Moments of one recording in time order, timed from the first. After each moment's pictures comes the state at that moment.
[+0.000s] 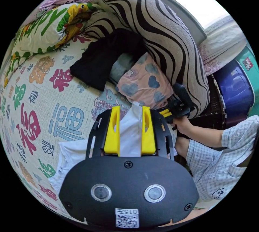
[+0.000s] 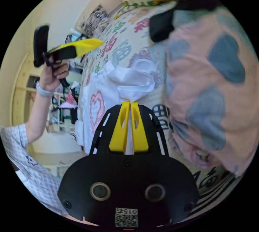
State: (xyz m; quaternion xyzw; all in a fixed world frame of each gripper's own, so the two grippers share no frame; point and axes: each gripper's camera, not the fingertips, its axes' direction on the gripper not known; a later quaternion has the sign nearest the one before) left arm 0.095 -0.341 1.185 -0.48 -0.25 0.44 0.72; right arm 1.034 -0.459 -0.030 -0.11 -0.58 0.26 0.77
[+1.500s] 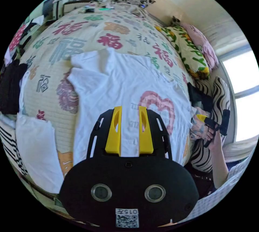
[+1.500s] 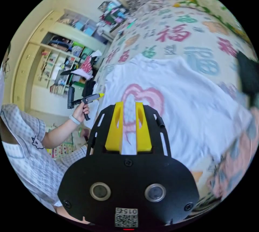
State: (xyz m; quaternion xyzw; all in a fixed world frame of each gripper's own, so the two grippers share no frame) left arm -0.083 -0.355 0.600 -0.02 -0.45 0.06 0.89; right arm 0.751 -0.696 -0.095 -0.07 -0.63 0.09 0.77
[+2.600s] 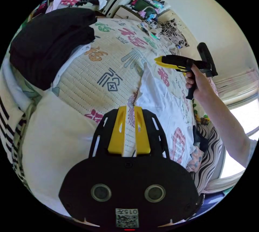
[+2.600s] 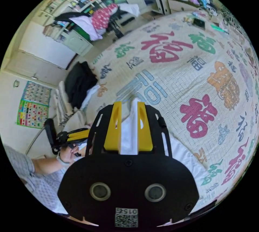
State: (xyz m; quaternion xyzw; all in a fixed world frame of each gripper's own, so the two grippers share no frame) left arm -0.162 -0.331 0.406 0.16 -0.41 -0.03 0.90; right arm 0.257 -1.000 -0.221 -0.06 -0.55 -0.26 0.79
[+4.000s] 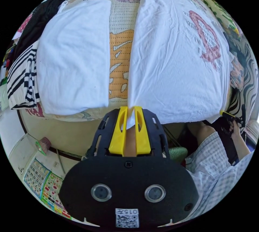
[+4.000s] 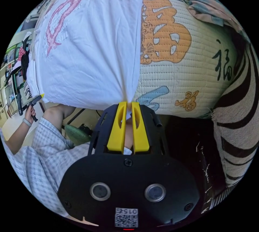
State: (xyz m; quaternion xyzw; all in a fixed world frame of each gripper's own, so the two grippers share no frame) left arm -0.122 -0.172 0.586 -0.24 -0.59 -0.04 0.77; right arm 0.696 -0.385 -0.151 -0.41 -0.42 0.09 0.80
